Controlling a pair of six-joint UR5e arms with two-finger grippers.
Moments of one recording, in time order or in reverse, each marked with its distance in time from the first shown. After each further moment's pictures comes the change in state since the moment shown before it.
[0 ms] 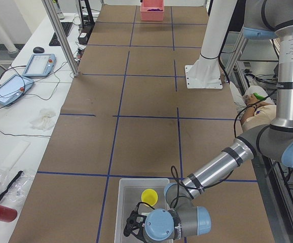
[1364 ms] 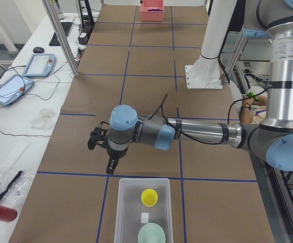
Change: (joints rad) left arm 0.230 -0.061 -0.748 0.447 0.000 -0.573; right arm -0.039 0.025 0.028 -0.090 -0.006 0.000
